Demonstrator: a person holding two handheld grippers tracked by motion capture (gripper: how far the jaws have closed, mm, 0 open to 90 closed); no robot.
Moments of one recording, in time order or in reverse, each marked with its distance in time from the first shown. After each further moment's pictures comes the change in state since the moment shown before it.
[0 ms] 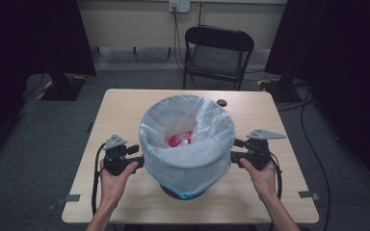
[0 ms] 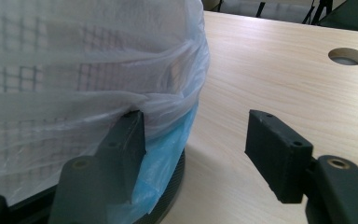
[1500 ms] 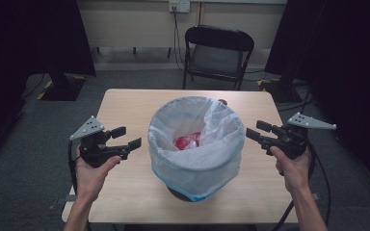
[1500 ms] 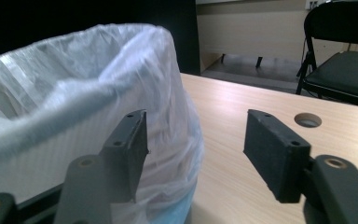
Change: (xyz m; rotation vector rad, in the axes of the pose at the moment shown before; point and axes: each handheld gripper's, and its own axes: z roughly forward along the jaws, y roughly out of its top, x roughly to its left) left arm -0.016 0.067 -0.078 -0.163 -0.102 0.121; right arm -0.018 0.049 -0.083 -0.202 0.044 0.010
